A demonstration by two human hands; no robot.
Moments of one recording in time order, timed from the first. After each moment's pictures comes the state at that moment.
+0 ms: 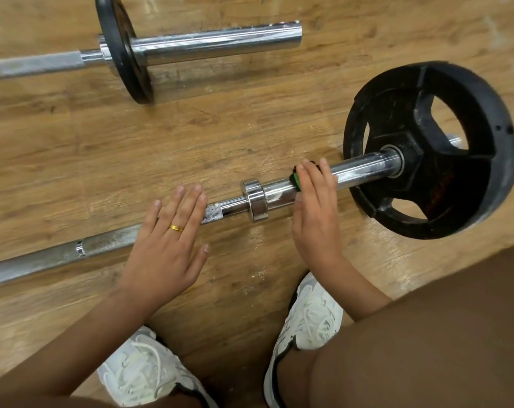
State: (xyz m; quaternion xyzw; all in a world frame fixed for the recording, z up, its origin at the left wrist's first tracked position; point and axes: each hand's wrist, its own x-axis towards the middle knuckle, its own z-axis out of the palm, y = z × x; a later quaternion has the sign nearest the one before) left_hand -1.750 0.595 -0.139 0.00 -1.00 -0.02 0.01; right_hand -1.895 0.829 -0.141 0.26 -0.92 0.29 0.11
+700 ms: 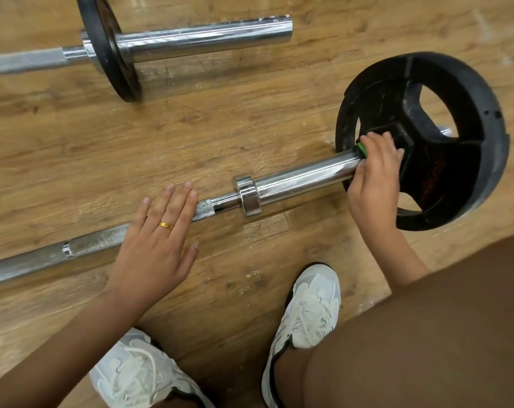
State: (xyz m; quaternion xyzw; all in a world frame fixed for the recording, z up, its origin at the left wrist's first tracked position) left_hand -1.755 0.588 -0.143 -0.01 -1.00 -0.02 0.02; right_hand -1.970 0.901 -0.127 0.15 -0.96 0.22 0.11
